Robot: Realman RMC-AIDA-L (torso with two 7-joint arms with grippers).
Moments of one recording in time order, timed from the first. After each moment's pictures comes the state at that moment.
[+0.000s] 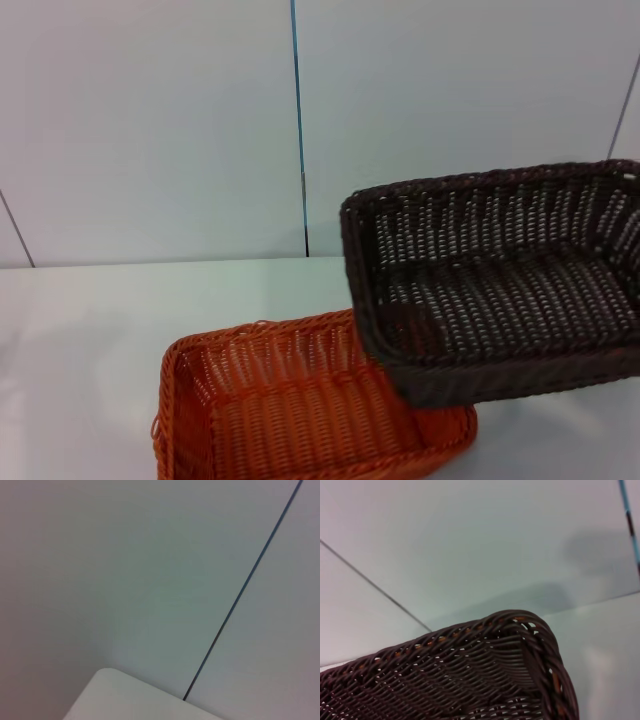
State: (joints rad) left arm -0.35 -2.09 0.35 0.94 2.00 0.87 -1.97; right arm 0.71 1.94 2.58 1.36 0.65 -1.67 -0.33
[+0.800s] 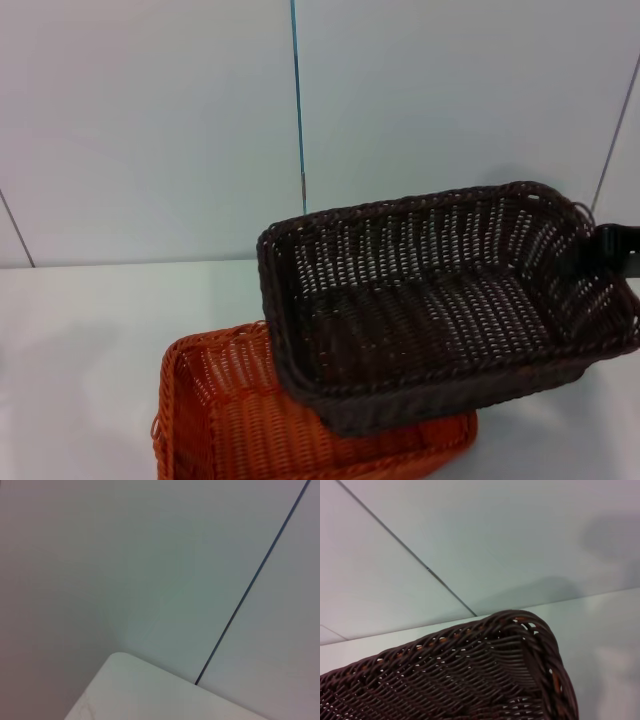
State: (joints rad) left arm -0.34 -2.09 0.35 0.92 2.02 0.85 -1.97; right arm 0.75 2.01 2.43 1.24 0.68 -1.52 -0.32
